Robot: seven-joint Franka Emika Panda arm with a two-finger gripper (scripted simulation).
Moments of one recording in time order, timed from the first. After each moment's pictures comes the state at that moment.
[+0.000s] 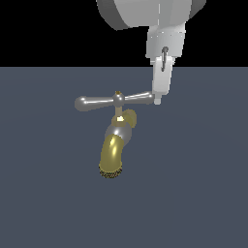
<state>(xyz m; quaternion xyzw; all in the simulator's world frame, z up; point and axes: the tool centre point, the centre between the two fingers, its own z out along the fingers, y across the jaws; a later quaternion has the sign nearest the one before) -0.037 -0.100 0.198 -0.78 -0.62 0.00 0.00</state>
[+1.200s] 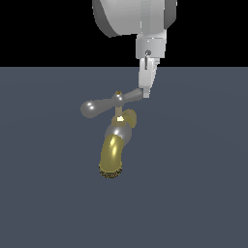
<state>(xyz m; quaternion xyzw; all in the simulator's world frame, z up) 0.036 -0.080 0.197 -0.79 -0.61 0.00 0.00</state>
